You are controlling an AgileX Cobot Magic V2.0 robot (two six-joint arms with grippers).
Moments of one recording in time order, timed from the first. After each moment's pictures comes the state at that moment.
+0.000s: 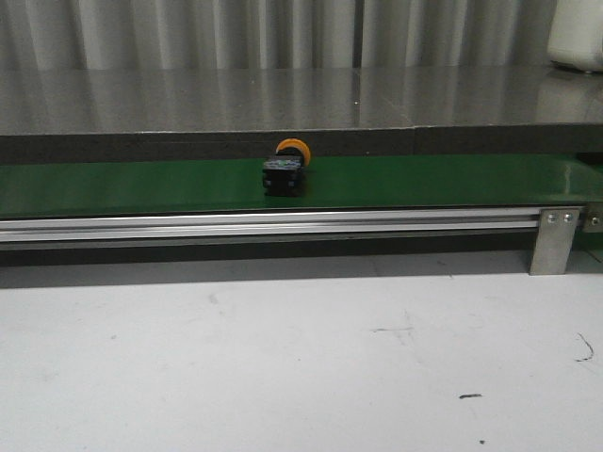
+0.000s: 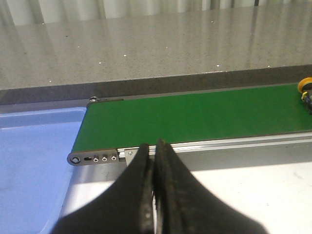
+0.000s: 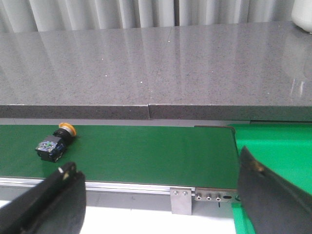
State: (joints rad) left arm 0.10 0.05 -0.37 -0.16 0.60 0.24; right arm 0.07 0.45 -0.53 0.27 0.31 -0.15
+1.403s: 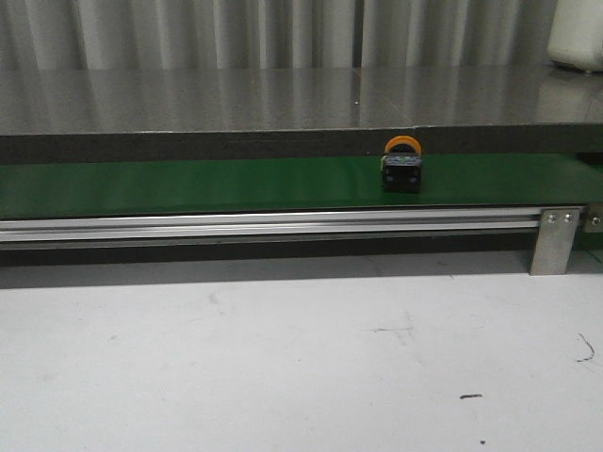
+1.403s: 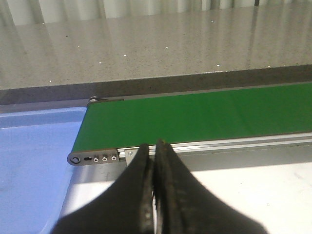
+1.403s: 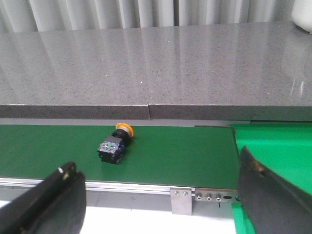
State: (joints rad) left arm 0.10 0.05 -0.37 -0.16 0.60 0.24; right arm 0.07 0.46 -0.53 0.27 0.31 -0.15
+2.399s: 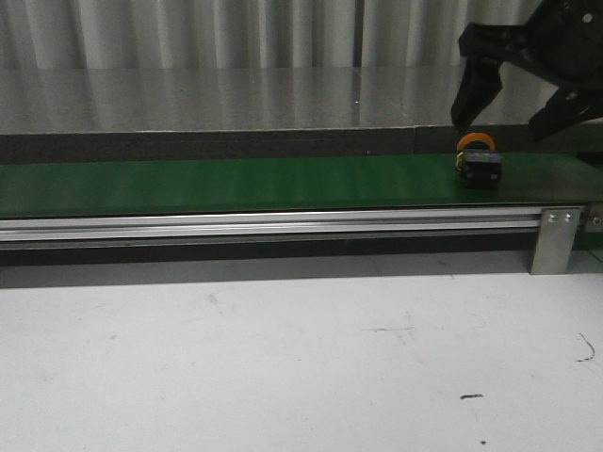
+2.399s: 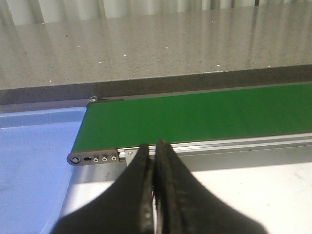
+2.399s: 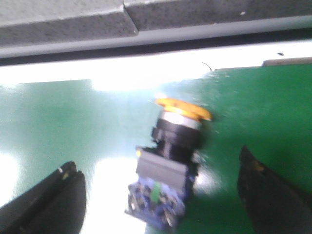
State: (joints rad) left arm 0.10 0.05 -0.37 -0.16 0.60 0.24; right arm 0.08 1.79 -1.34 0.41 0.50 -0.15
